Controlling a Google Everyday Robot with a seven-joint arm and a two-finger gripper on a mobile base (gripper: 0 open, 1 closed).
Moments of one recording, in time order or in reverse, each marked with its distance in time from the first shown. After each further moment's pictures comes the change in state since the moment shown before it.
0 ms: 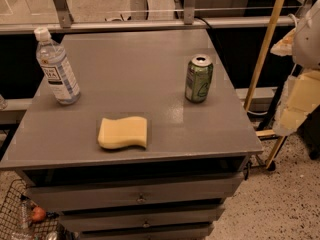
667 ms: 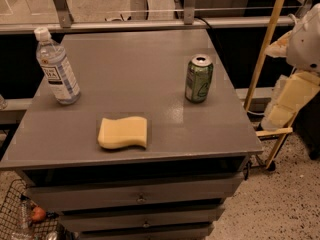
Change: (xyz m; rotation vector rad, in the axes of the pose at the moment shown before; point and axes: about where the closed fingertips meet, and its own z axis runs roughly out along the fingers) arm -0.006 -0.011 0.016 -0.001 -0.096 0.032
